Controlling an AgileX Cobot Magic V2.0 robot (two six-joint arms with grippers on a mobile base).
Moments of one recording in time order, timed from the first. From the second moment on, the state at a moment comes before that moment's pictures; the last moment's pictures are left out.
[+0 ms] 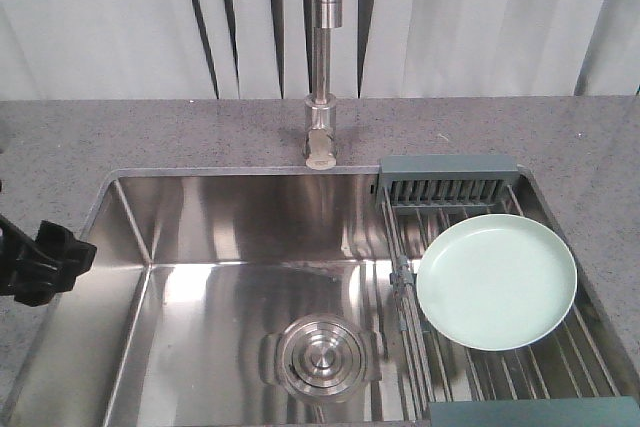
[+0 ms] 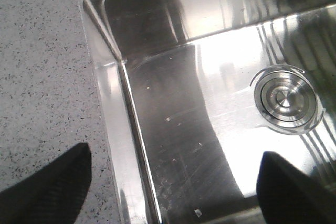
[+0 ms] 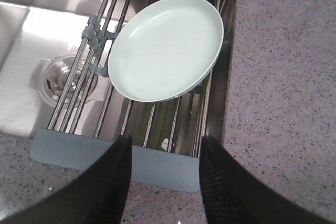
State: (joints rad) left arm -0.29 1.05 -0.91 0.02 0.84 -0.02; right arm 0.10 0.57 -0.77 0.07 1.06 -0.10
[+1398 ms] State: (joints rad) left arm -0.29 1.26 -1.16 -0.05 0.84 0.08; right arm 0.10 0.55 -0.77 0.07 1.07 -0.10
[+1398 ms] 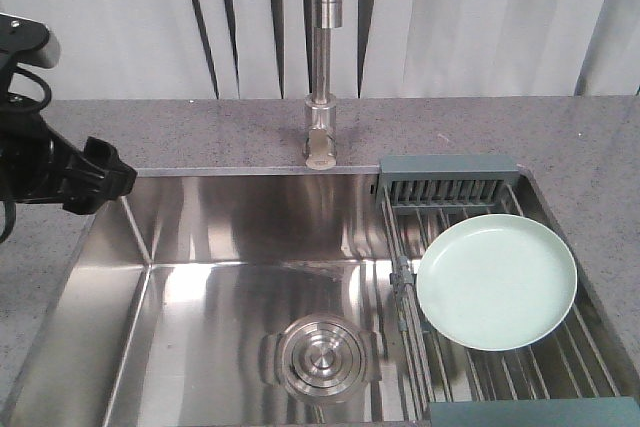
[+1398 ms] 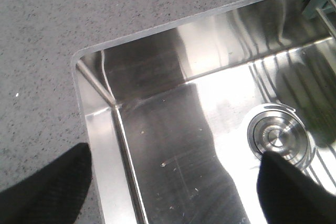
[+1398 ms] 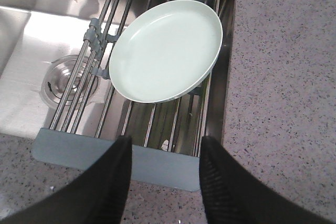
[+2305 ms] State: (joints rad) left arm -0.29 1.68 -1.28 -0.86 0.83 1.10; right arm 0.10 0.55 -0.77 0.07 1.07 -0.10
